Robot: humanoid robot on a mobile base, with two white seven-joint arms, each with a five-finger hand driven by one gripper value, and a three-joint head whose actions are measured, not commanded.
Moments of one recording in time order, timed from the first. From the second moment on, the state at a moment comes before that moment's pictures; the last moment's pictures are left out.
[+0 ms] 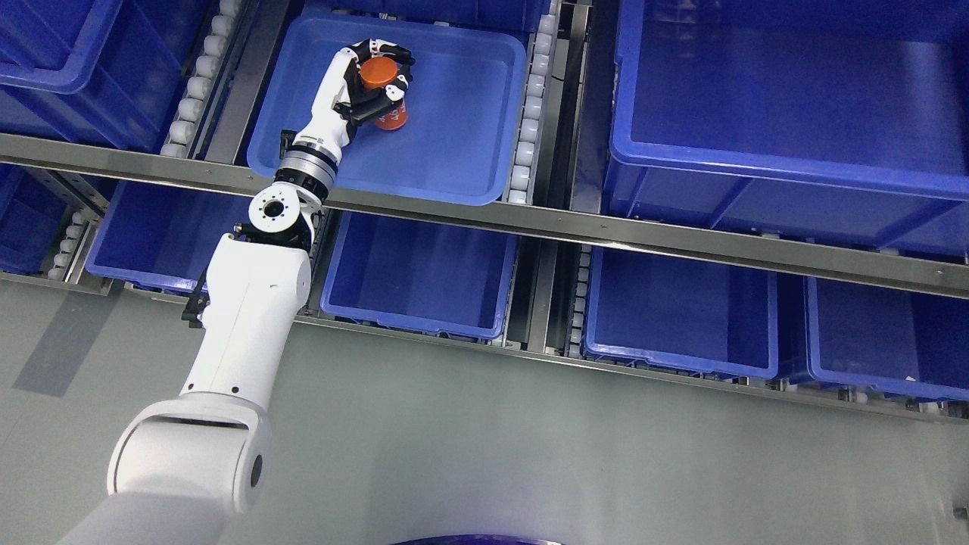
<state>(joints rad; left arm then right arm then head) -0.77 0.00 -0.04 -0.78 0.07 -0.29 -0.21 0.00 0.00 0.00 0.00 0.00 0.04 0.03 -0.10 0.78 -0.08</state>
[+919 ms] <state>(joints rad) -0.58 0.00 -0.12 -1.35 0.20 -0.21 -0.20 0.00 0.00 0.00 0.00 0.00 0.04 0.03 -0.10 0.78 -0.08</state>
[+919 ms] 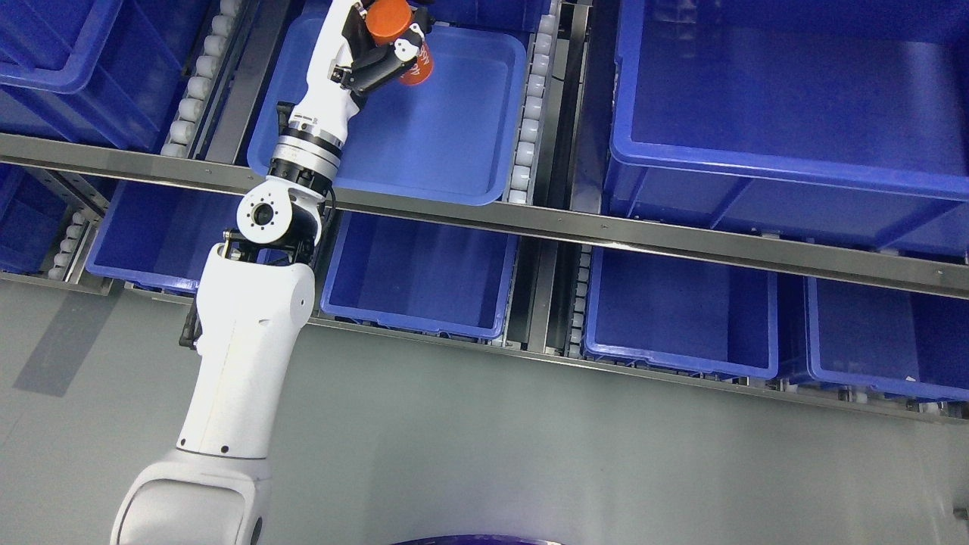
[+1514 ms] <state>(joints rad) -0.44 0.00 -0.15 -1.55 0.21 -0.29 -0.21 0.00 0.00 0.00 0.00 0.00 0.04 0.03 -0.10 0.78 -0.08</state>
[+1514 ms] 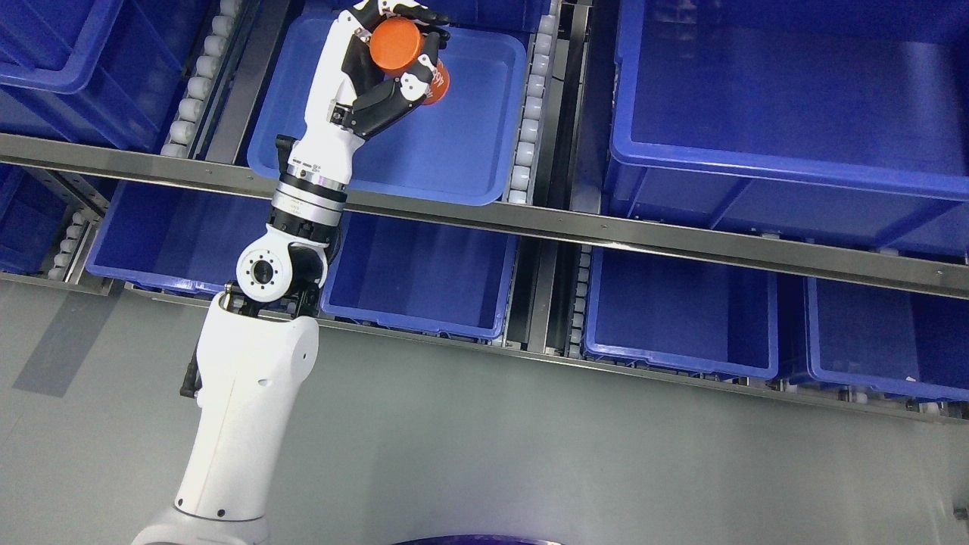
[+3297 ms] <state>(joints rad) -0.40 0.00 -0.32 -1.65 0.21 -0.58 -0.21 0.00 0.00 0.00 0.00 0.00 0.04 0.03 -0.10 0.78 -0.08</state>
